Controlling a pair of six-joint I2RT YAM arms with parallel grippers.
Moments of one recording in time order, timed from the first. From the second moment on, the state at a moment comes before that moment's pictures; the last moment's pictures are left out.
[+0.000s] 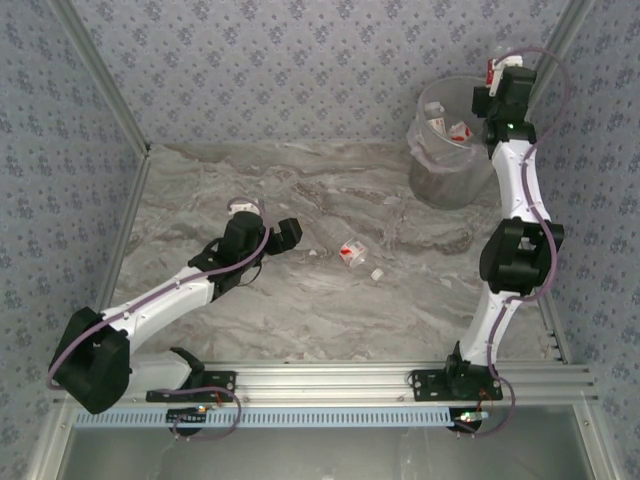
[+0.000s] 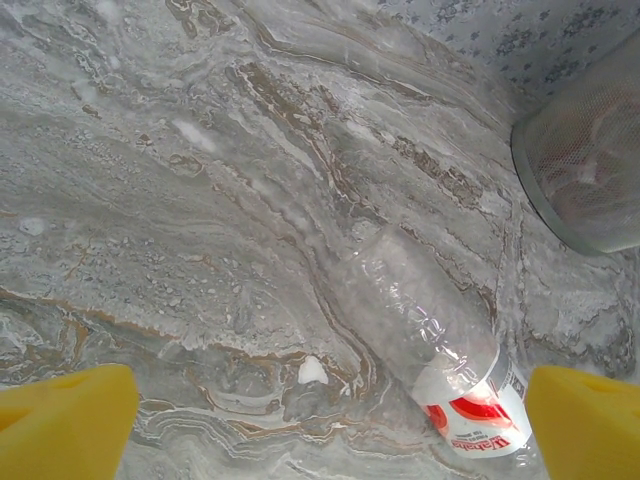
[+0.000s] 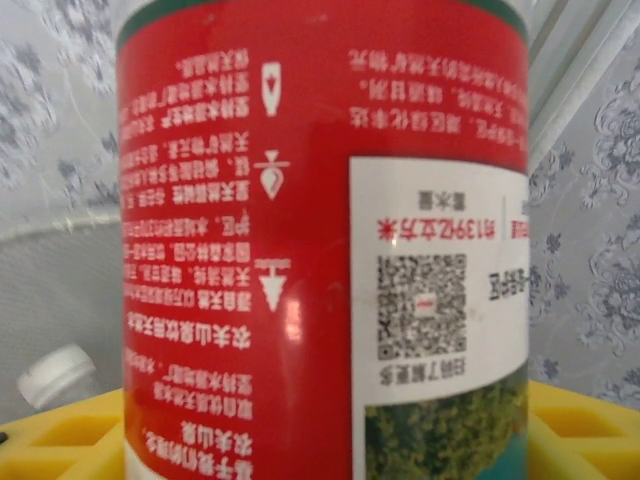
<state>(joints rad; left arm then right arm) -0.63 1.23 0.73 -0.04 -0.14 -0.74 -0.14 1.99 2.00 -0.30 0.18 -0.21</state>
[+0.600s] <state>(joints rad) -0.63 1.23 0.74 -0.06 -0.15 -0.74 -0.06 1.92 2.01 -0.46 0.22 -0.13</state>
